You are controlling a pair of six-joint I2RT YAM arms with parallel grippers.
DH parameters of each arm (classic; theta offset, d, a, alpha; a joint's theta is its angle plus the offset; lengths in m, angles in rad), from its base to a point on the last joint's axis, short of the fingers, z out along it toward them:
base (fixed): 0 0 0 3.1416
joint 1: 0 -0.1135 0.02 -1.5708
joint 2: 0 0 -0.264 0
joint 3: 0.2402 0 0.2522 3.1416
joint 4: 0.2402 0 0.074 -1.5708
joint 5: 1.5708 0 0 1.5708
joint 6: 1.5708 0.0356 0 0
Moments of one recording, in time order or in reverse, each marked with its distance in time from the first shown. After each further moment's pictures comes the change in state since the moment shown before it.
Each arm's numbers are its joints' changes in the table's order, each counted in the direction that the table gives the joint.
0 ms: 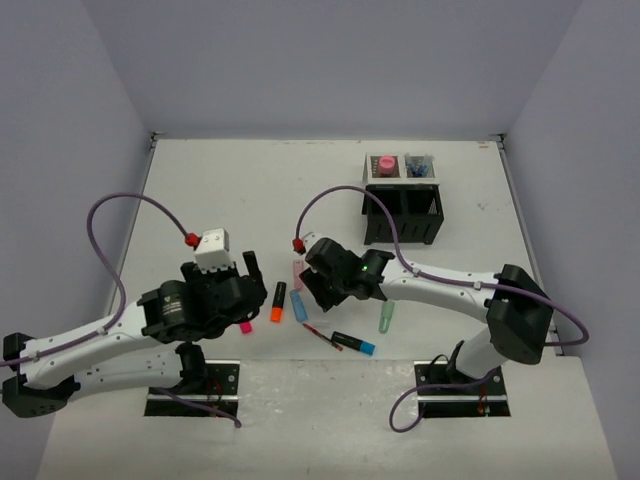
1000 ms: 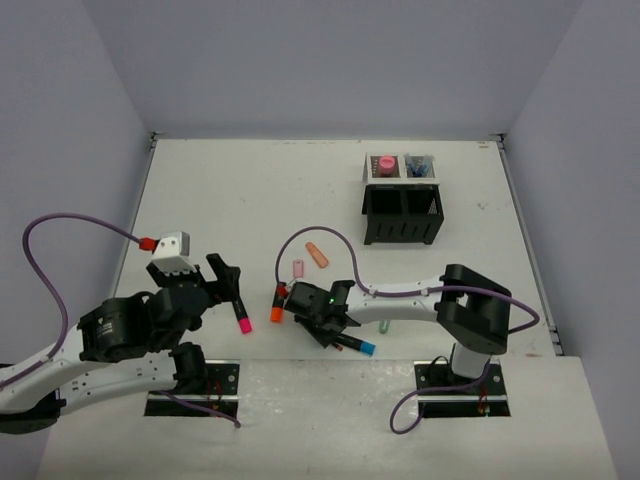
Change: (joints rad) left arm 0.000 0.335 0.000 -0.024 -0.012 0.217; right arm -0.200 -0.197 -0.032 0.053 -0.030 0.112
